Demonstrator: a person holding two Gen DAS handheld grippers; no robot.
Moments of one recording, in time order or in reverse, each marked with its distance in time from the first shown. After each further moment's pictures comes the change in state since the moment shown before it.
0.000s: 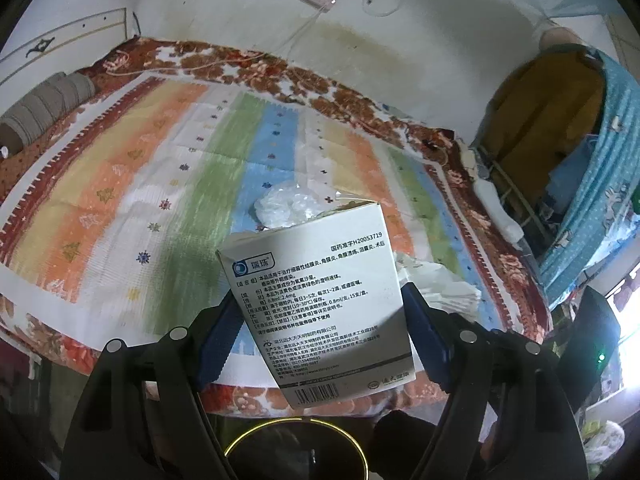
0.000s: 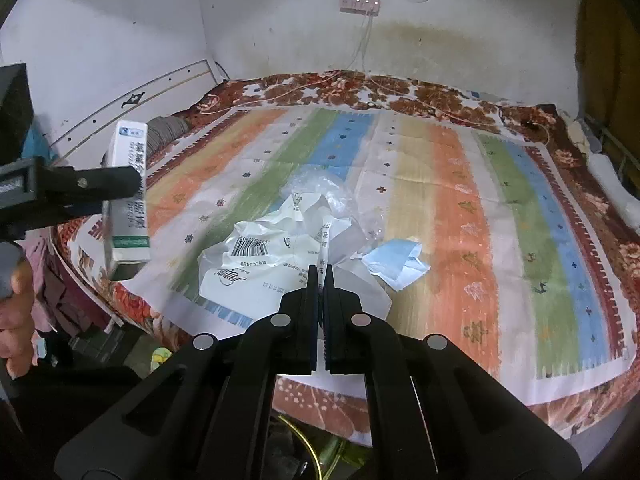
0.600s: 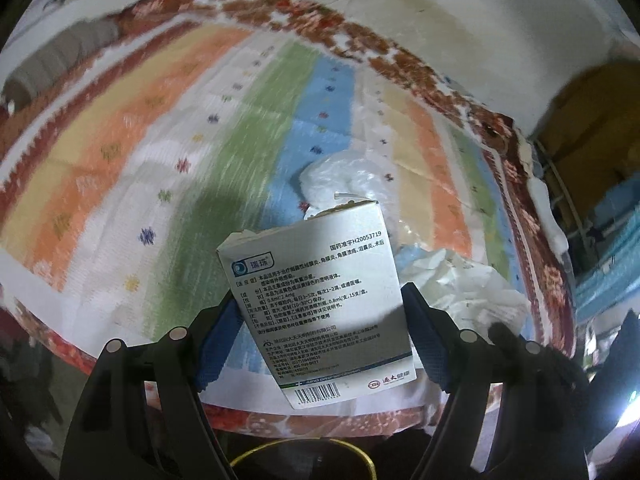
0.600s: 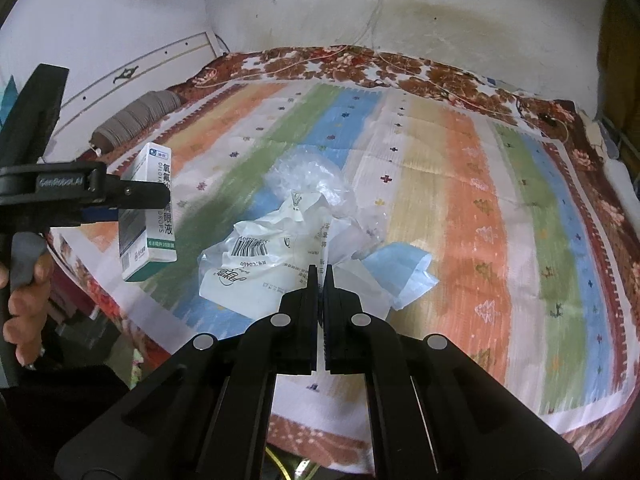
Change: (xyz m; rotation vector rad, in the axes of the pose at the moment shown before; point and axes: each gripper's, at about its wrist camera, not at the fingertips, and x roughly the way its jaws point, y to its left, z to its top) left arm 0.091 0.037 0.030 -0.115 0.149 0.132; right arm 0.072 -0.015 0.025 -0.040 0.090 0.008
